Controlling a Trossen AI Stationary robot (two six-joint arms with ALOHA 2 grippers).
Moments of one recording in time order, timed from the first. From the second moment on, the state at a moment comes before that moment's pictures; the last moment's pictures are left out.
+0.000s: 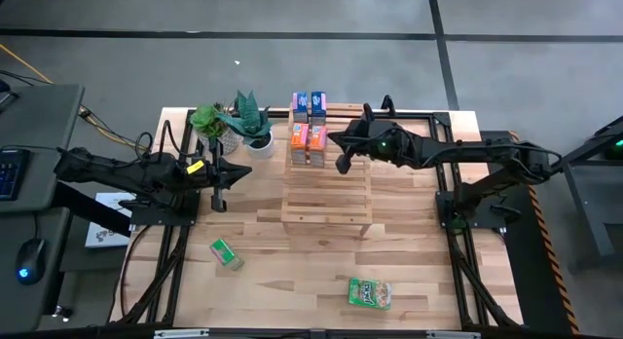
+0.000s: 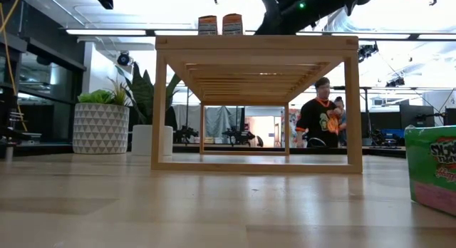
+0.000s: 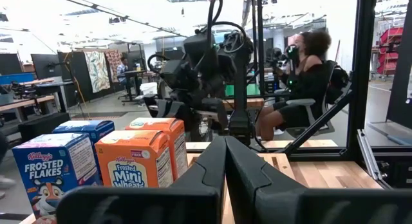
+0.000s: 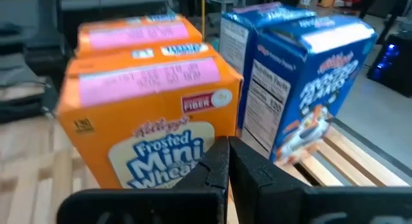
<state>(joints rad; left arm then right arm) -0.18 0.54 0.45 0.25 -0.32 0.14 -0.21 1.37 0.97 0.11 0.23 0.06</state>
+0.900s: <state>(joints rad) -0.18 0.55 0.45 0.19 -0.33 0.14 -0.17 1.30 0.98 -0.29 0.25 0.11</state>
